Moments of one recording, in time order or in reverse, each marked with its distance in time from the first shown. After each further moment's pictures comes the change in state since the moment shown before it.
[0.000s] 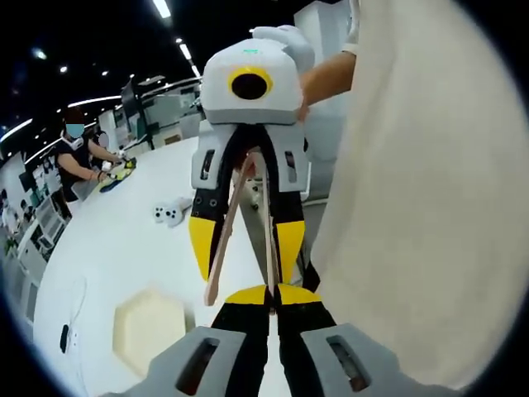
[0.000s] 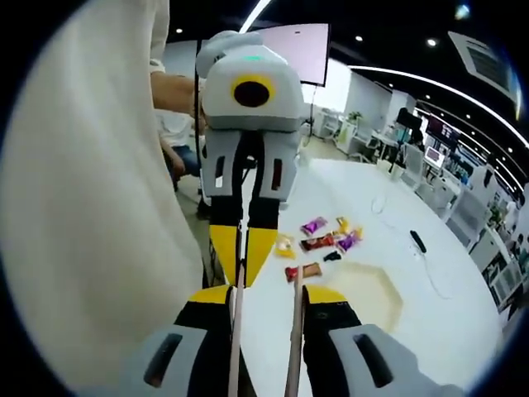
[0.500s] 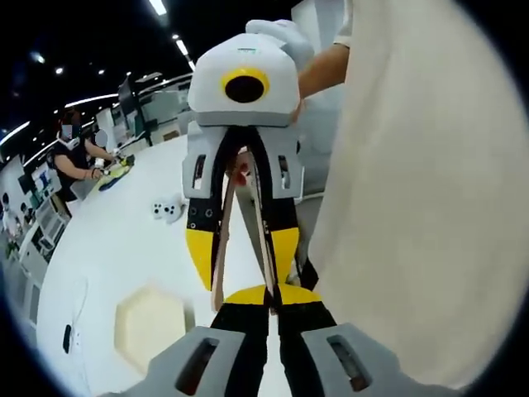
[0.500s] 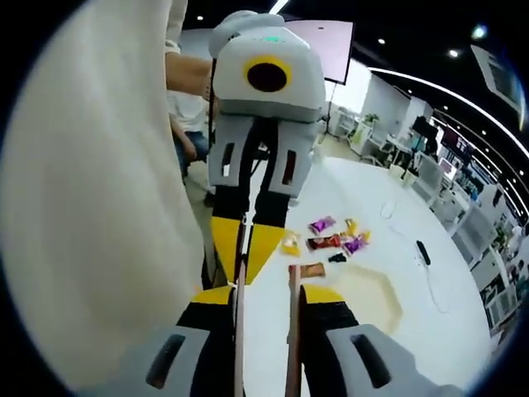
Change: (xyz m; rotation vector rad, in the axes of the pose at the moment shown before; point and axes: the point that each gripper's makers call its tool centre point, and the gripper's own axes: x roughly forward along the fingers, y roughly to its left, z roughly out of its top) left arm 0.000 -0.002 -0.005 0.013 0.037 0.004; right arm 0.011 0.004 -0.004 -0.092 0.045 0.046
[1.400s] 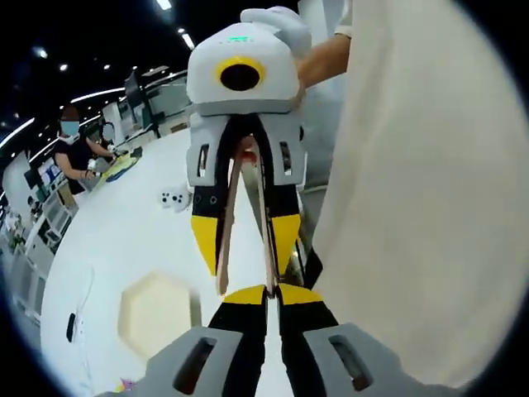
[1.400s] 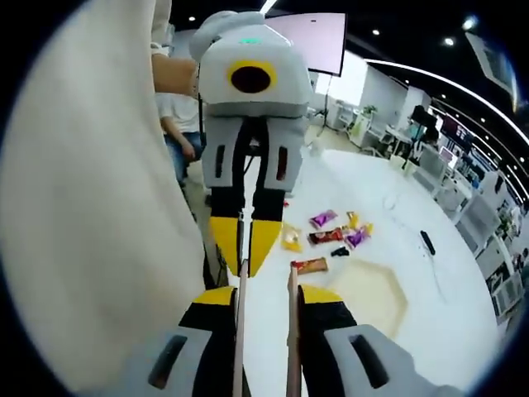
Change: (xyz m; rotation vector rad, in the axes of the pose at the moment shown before) left arm -0.009 0.009 -0.023 -0.034 0.051 0.062; right arm 0.003 -0.007 -0.008 0.083 0.018 0.001
